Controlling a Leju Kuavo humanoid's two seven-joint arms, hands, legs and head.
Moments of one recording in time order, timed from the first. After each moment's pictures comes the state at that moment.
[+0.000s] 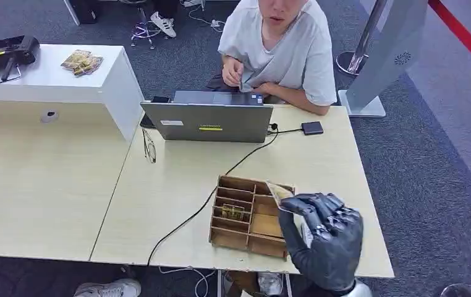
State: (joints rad) left arm -0.16 -0.12 -1.40 -0.13 1.31 0.43 -0.12; right arm 0.07 -0.07 0.43 -2.01 1.32 -0.67 -0.27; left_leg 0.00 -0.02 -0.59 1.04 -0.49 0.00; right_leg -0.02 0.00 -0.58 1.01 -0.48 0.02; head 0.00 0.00
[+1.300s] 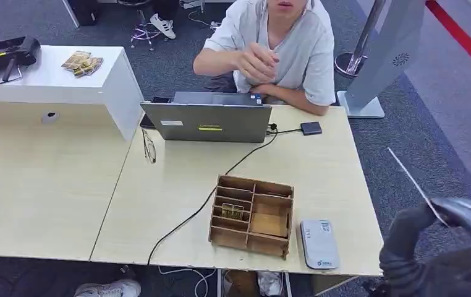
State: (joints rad) left arm -0.16 -0.12 -1.42 -0.13 1.32 0.45 -0.12; right arm 0.15 0.22 0.16 -2.20 1.13 -0.67 -0.53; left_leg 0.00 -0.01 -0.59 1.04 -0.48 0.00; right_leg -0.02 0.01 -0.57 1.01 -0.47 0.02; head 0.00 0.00
